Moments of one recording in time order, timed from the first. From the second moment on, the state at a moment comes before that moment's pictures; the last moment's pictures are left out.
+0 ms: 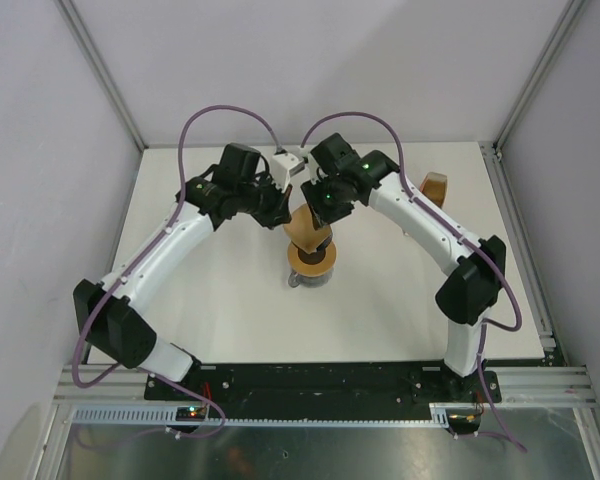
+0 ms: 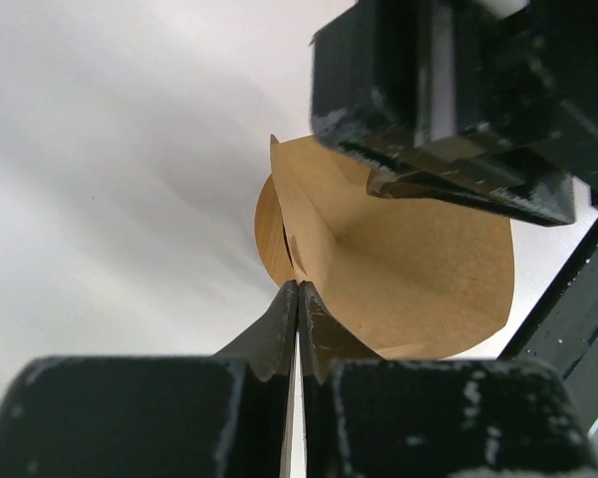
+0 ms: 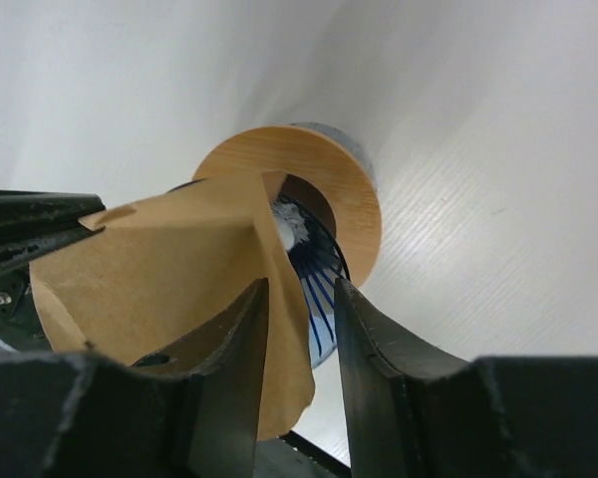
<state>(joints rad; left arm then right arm) -0.51 1.49 1.46 -0.74 0.37 0.16 0.70 1.90 1.97 -1.06 -0.11 0.16</state>
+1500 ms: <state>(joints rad) -0.52 1.51 1.41 -0.73 0.39 0.16 0.69 1.76 1.80 -0.98 0.01 0.16</state>
